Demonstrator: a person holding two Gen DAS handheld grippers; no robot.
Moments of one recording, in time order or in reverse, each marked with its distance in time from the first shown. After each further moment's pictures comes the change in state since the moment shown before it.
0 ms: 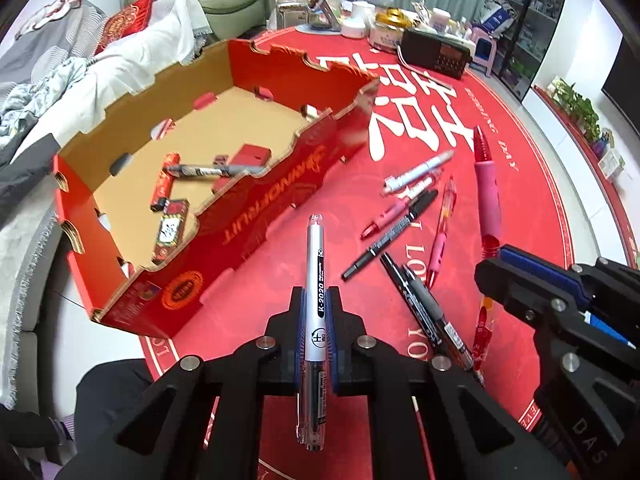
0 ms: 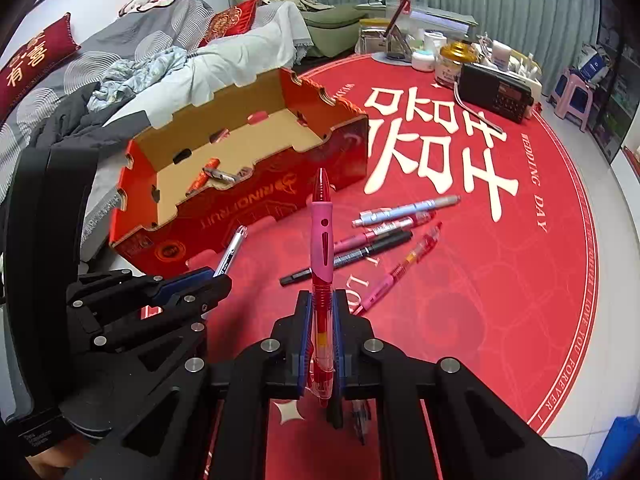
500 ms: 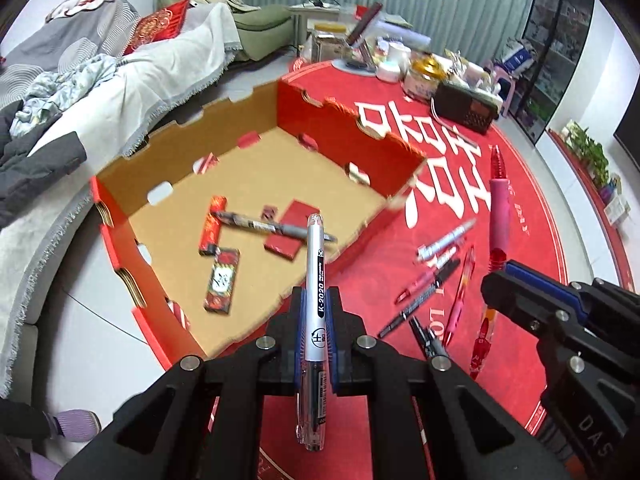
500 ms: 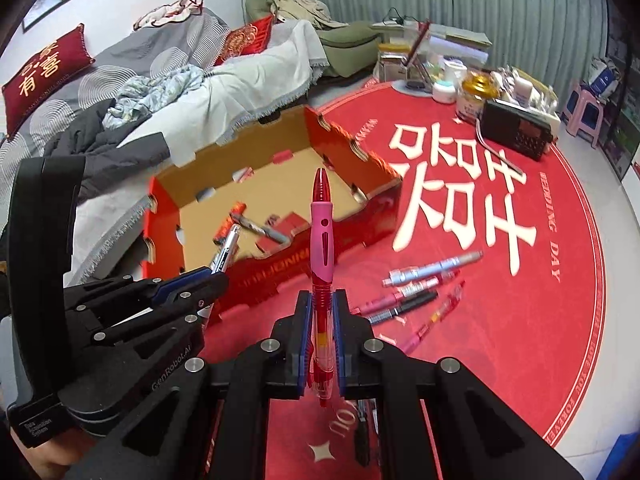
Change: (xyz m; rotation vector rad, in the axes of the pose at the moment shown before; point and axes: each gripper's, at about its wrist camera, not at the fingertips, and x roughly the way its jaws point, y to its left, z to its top) left arm -0.028 0.044 0.040 -0.099 -0.092 0.013; right arm -0.010 0.023 0.051 -0.021 -0.063 0.052
